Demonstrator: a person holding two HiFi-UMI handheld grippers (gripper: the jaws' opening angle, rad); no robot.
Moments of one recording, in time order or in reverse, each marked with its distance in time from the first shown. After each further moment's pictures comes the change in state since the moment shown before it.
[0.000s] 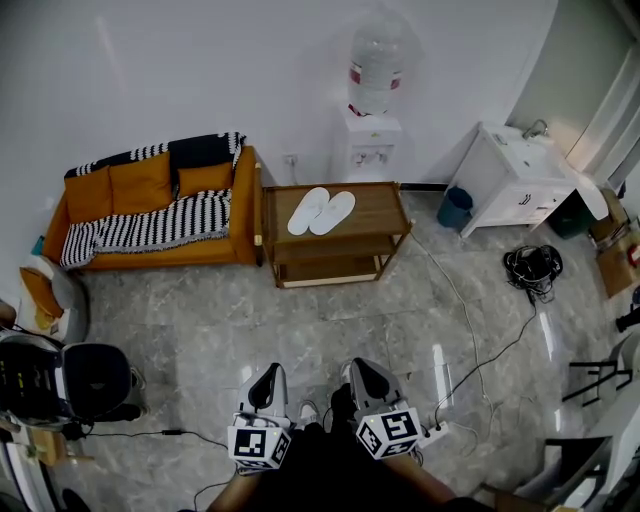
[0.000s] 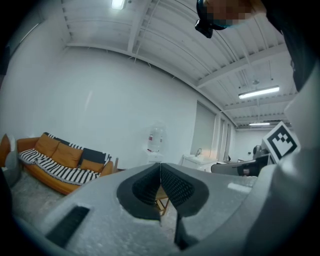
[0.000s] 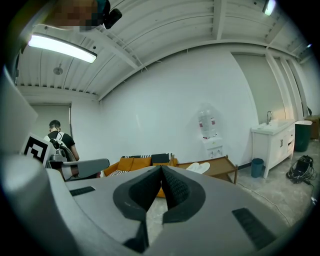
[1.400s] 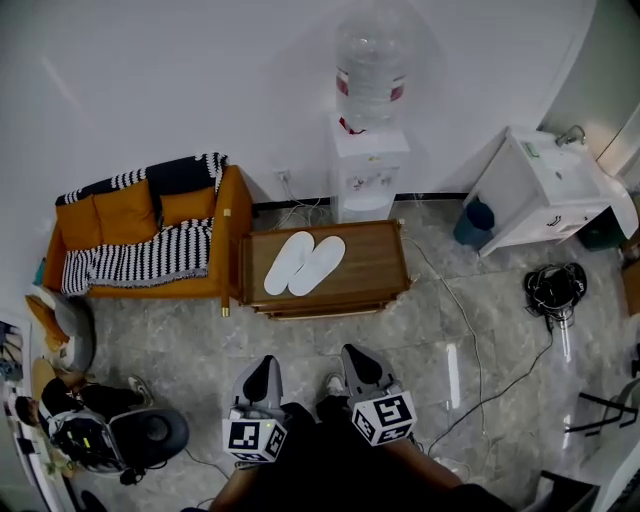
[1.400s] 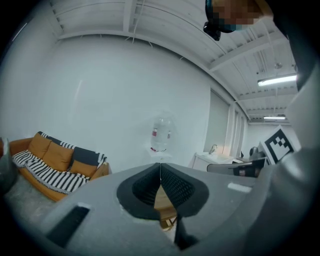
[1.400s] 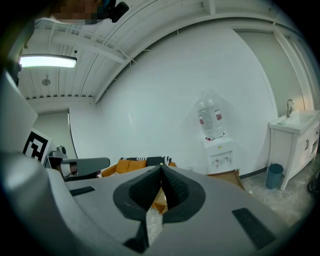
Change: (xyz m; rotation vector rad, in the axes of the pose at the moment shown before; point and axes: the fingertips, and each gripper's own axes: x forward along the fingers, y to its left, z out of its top) left arm 0.358 0.000 0.040 0.008 0.075 0.085; right arm 0.261 -0.243 0.110 0.028 0.053 0.122
